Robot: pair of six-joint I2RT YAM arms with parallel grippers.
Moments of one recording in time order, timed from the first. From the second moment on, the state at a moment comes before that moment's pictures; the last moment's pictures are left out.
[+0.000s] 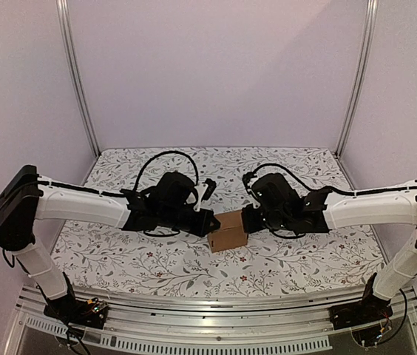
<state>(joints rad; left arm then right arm) -0.95 1.69 1.00 0.02 0.12 -0.52 0.98 1.57 0.96 -0.13 0.29 0.46</state>
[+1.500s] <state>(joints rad) -0.95 1.53 1.09 -0.23 0.06 -0.47 0.94 1.41 0.98 -0.25 0.25 0.33</state>
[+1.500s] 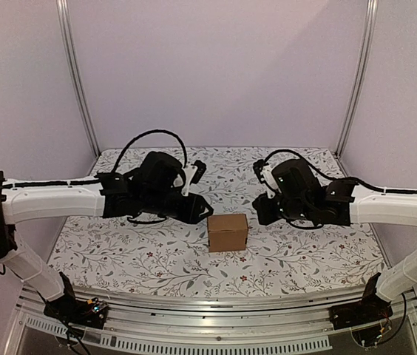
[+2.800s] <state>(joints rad) -0.85 1.91 1.28 -0.27 0.20 -0.40 0.99 1.64 1.03 -0.24 0.15 0.37</state>
